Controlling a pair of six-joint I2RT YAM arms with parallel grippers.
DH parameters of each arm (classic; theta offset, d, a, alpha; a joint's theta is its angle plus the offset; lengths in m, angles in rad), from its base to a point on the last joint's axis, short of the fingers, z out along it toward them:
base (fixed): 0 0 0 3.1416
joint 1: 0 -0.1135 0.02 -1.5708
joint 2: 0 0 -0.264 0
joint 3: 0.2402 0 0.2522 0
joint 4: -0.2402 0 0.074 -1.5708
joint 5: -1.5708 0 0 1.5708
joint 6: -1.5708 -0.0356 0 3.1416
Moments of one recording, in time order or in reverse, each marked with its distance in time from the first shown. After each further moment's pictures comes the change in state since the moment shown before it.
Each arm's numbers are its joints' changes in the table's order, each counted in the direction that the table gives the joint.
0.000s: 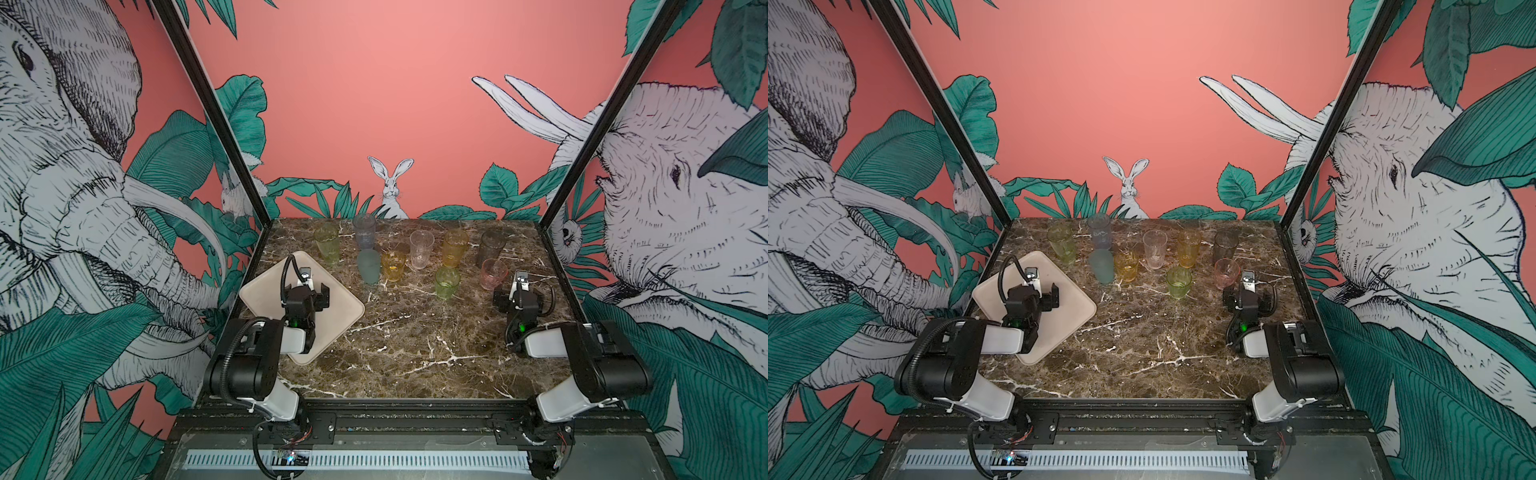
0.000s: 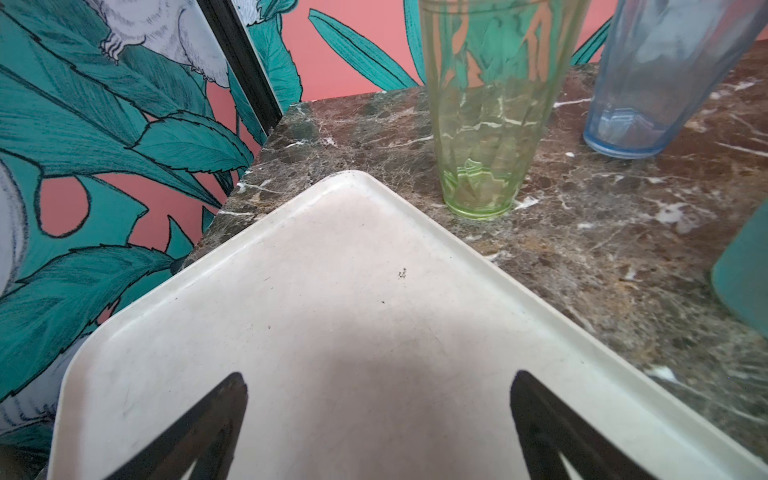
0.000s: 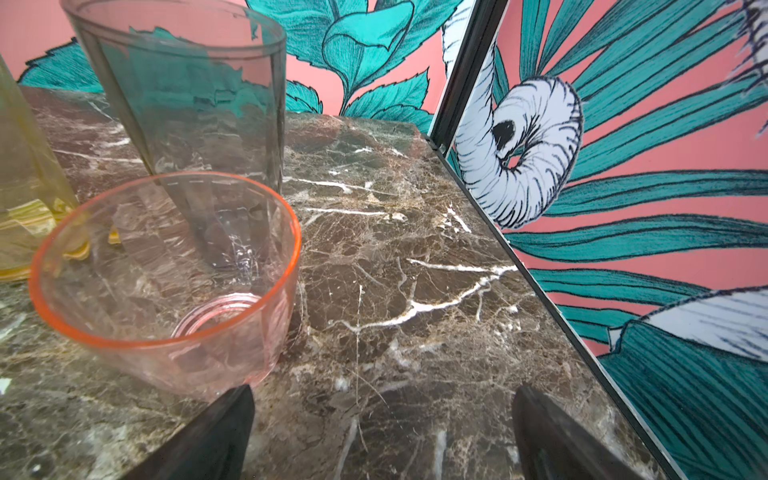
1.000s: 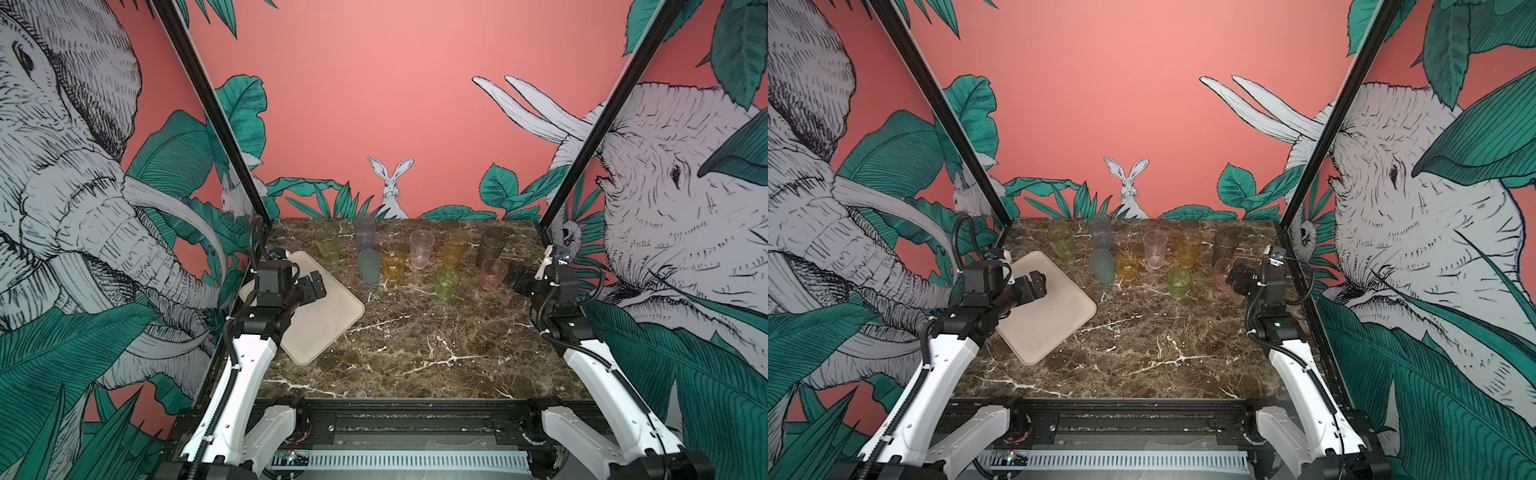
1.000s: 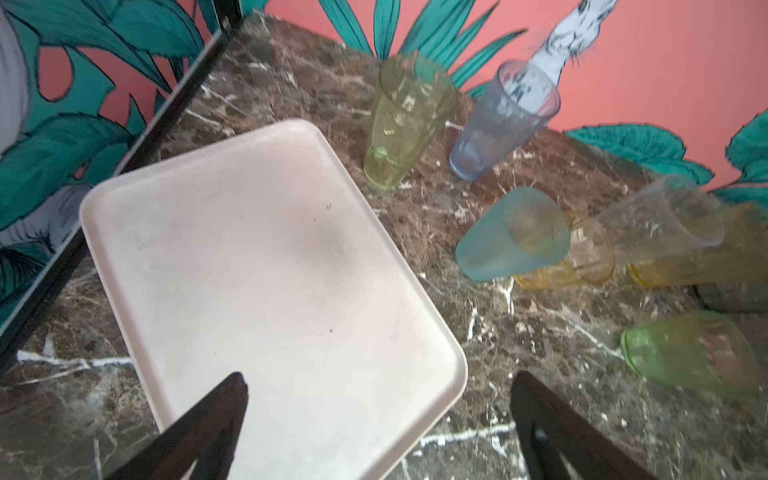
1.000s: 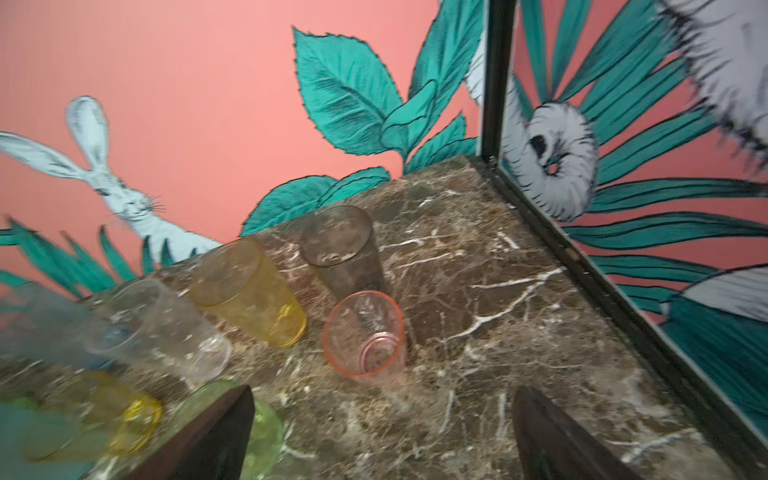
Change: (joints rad) left arm 0.032 0.568 0.547 -1.462 -0.222 0.466; right arm -0.014 0.640 0.407 -1.089 0.259 -0.444
